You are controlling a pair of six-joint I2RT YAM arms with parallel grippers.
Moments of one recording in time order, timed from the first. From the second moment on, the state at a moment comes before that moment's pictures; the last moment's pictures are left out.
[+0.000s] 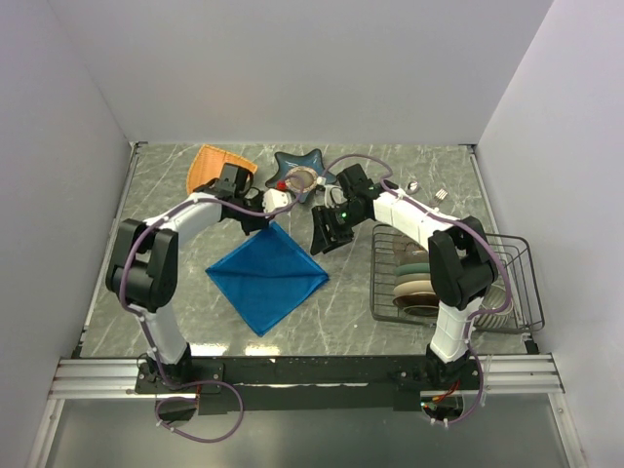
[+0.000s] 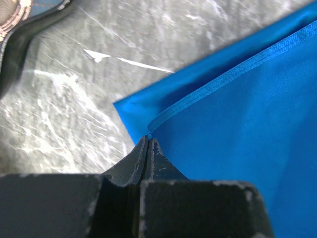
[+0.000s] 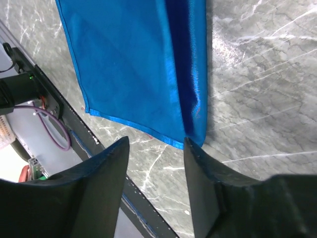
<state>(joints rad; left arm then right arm) -0.32 1.80 1.25 -0.45 0.53 0.90 0.49 1.86 1.39 -0.67 -0.62 0.18</state>
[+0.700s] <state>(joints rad) -0.31 1.91 1.31 -0.42 0.53 0.91 0.49 1.86 1.37 -0.64 -0.66 0.22</state>
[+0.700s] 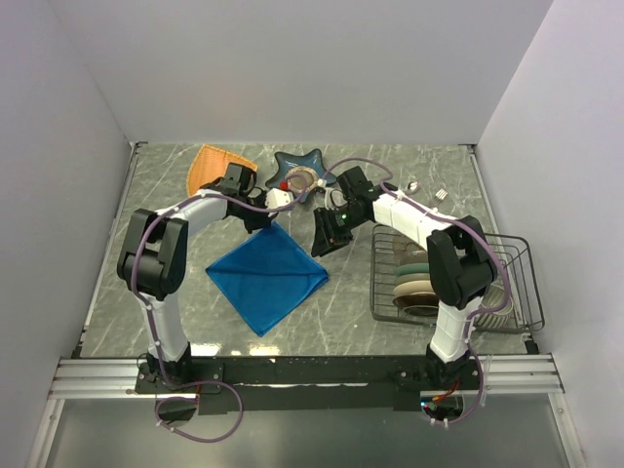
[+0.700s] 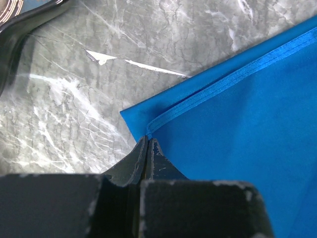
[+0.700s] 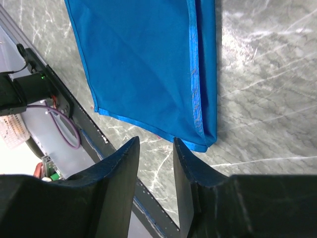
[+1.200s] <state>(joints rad) -0.31 1.95 1.34 -0.40 0.54 0.92 0.49 1.87 1.31 -0.63 -0.67 0.22</state>
